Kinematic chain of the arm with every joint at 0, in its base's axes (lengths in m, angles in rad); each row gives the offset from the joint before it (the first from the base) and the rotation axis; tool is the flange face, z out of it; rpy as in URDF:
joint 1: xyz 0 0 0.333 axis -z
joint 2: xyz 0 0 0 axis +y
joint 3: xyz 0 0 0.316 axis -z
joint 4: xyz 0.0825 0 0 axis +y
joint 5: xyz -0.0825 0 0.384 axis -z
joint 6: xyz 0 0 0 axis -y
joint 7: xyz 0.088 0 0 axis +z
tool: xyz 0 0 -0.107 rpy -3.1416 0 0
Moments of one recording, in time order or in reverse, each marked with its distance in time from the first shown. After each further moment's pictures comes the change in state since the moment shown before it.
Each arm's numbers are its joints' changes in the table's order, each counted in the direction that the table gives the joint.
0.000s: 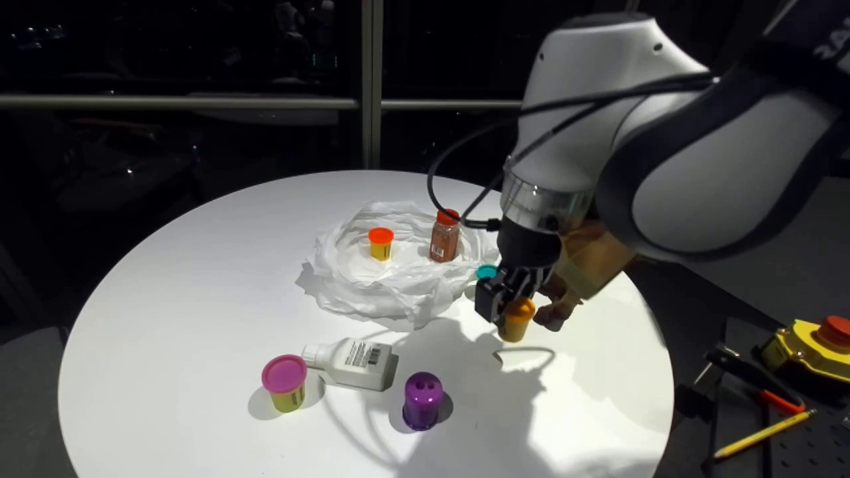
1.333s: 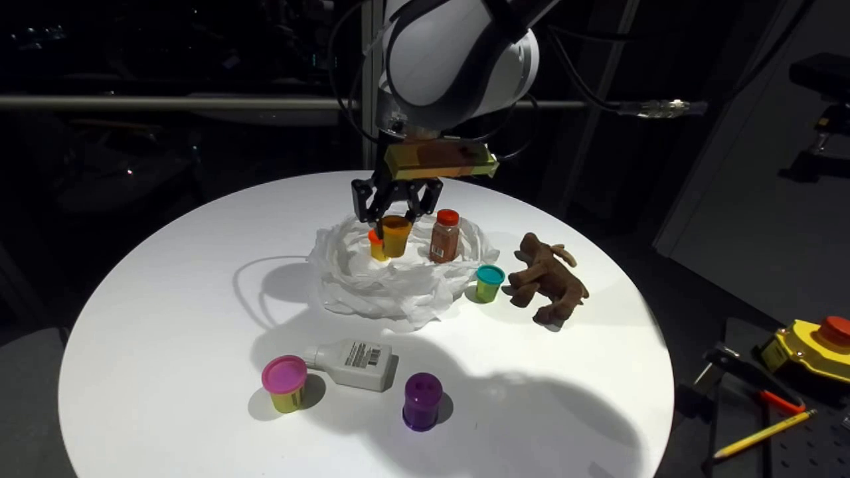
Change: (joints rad) arm 0.388 0.327 -0.307 -0.723 -0.090 -0.287 -0.065
